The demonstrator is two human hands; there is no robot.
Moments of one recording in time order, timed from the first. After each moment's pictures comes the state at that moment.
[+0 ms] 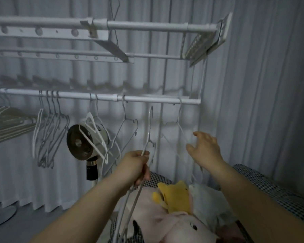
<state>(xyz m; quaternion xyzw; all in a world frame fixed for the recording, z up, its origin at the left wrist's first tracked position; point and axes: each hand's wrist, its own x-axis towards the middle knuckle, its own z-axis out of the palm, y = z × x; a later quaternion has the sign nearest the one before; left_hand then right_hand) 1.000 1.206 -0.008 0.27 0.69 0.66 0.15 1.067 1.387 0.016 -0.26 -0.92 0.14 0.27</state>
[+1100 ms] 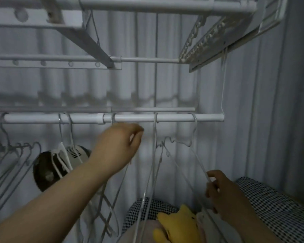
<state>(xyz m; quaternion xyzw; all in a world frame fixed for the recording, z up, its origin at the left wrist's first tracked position) 0.830 1.250 0.073 0.49 0.74 0.28 -0.37 0.984 1.429 -0.022 -0.29 -0.85 0.31 0.30</state>
